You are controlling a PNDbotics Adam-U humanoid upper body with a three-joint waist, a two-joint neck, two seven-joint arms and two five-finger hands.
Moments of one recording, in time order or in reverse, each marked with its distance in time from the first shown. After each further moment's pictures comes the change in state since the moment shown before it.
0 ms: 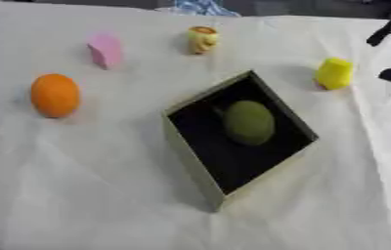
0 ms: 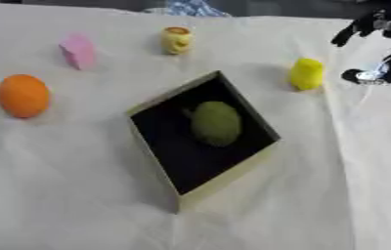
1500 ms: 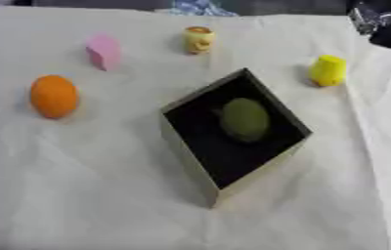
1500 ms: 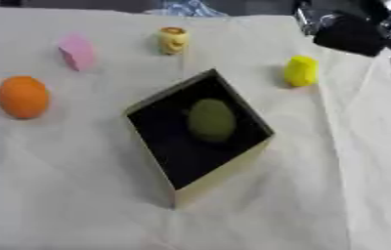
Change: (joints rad) left arm 0.008 -0.028 0.002 -0.015 -0.002 0.000 0.005; right arm 0.221 0.161 -0.169 -0.597 -0.156 0.438 -0.353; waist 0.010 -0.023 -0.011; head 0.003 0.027
